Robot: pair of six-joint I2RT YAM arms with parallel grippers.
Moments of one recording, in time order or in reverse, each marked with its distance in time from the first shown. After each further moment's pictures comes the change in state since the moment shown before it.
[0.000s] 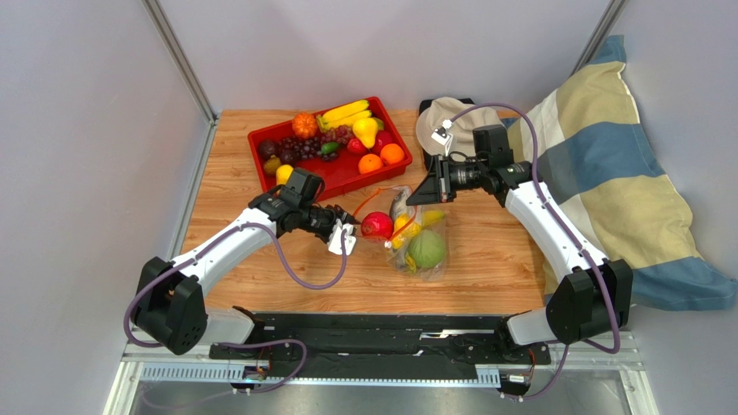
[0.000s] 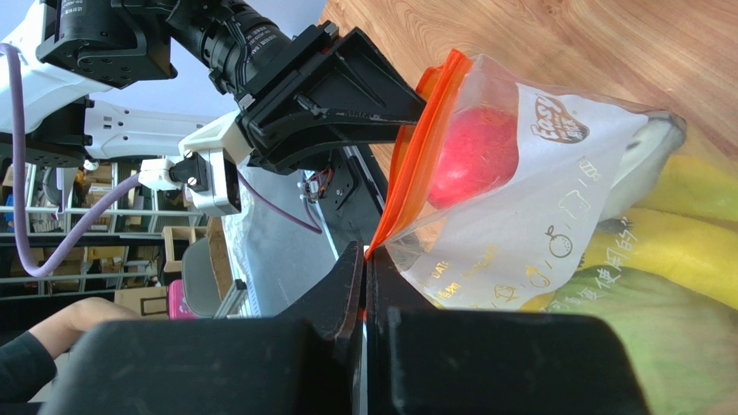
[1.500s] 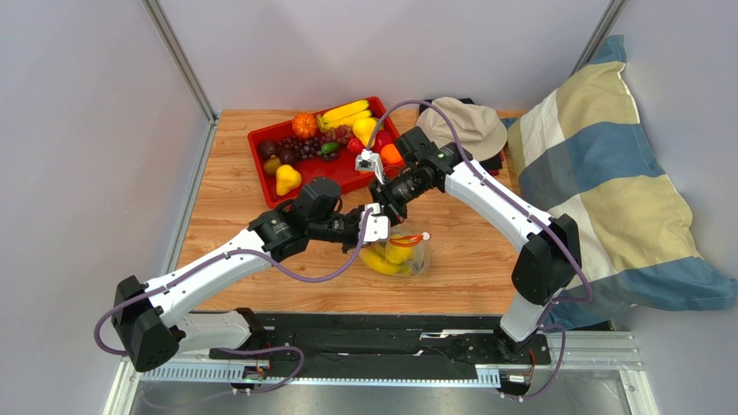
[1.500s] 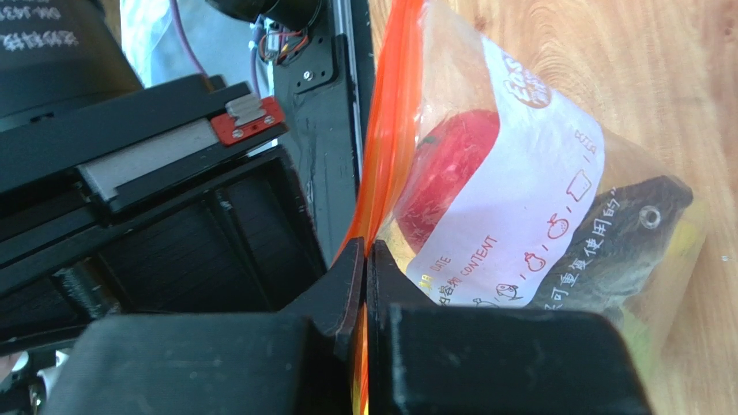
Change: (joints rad) left arm -0.323 -0.154 0.047 0.235 -0.239 -0.885; right arm 0.348 0.313 0.349 -0.393 0.078 -0.602
